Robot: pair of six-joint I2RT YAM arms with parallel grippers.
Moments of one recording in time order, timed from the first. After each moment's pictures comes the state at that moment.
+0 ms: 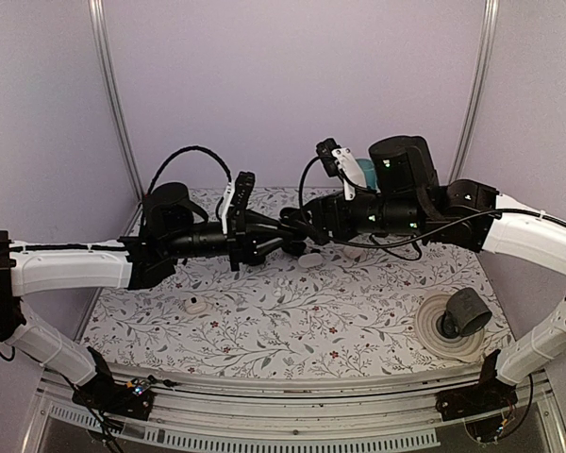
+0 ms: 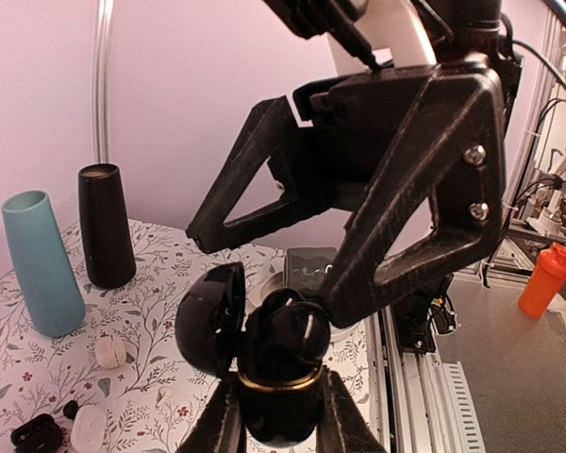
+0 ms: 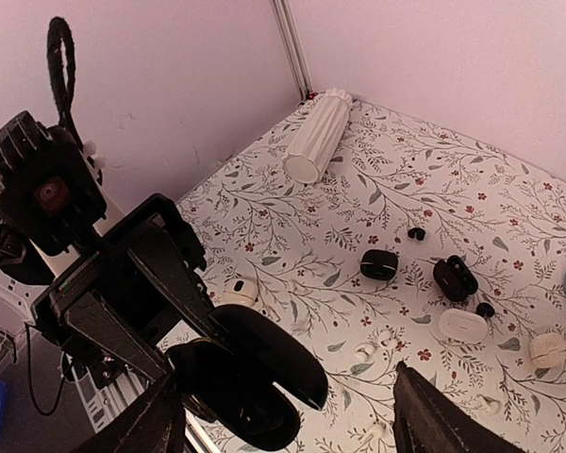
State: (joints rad) left arm -0.83 1.40 0.86 0.55 0.59 -0.13; right arm 1.03 1.41 1.39 -0.40 0.09 0.33
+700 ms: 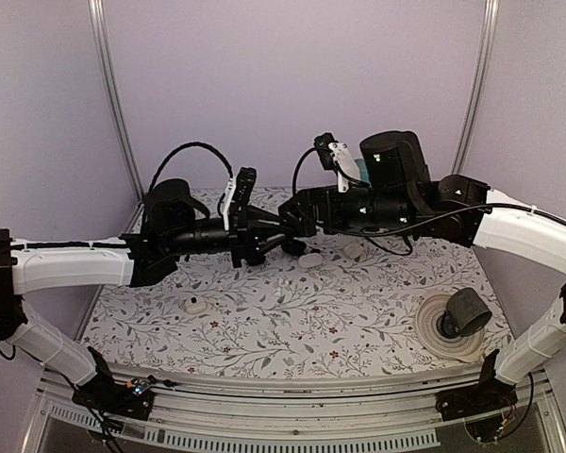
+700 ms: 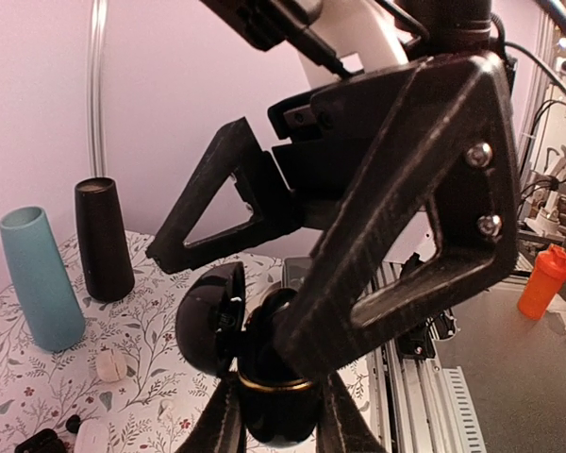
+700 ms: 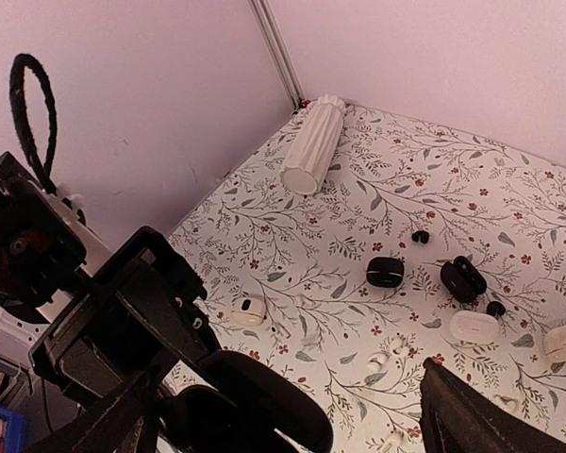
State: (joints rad) left arm -0.83 1.42 0.89 0.56 0.60 -0.12; right arm 1.03 1.45 1.43 -0.38 0.11 0.40
